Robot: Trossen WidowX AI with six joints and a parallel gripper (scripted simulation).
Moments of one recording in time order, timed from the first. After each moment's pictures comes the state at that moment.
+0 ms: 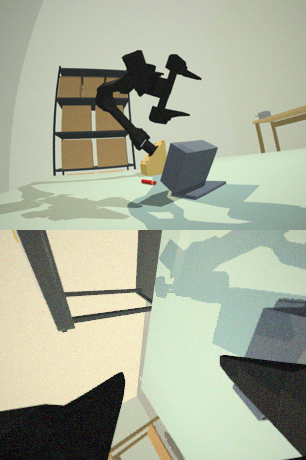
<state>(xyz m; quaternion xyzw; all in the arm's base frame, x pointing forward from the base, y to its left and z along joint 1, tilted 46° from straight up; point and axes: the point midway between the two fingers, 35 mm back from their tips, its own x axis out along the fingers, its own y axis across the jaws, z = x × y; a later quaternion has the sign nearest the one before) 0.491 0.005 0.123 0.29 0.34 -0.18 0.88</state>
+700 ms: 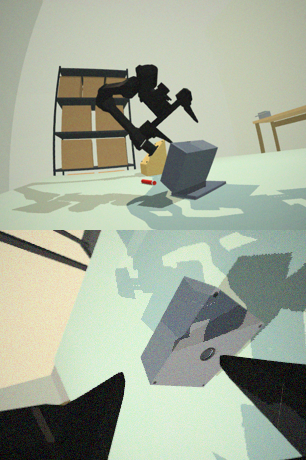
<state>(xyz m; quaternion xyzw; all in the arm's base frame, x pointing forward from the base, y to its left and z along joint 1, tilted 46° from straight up) 0.412 -0.027 0.071 0.06 0.49 -0.24 0.84</state>
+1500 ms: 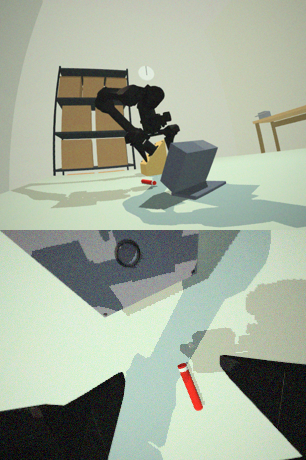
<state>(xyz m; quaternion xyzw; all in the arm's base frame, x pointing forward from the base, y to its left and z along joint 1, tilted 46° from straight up) 0.304 -0.084 0.058 -0.25 0.66 -0.23 0.68</state>
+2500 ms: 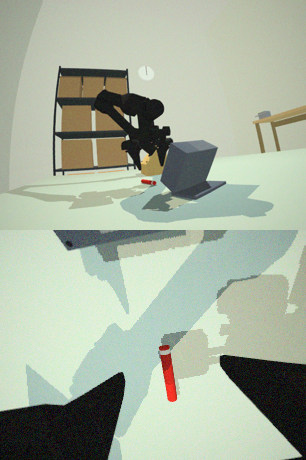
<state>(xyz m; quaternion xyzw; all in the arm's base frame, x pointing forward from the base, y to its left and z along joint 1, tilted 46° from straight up) 0.271 -0.116 0.049 -0.34 0.70 -0.20 0.60</state>
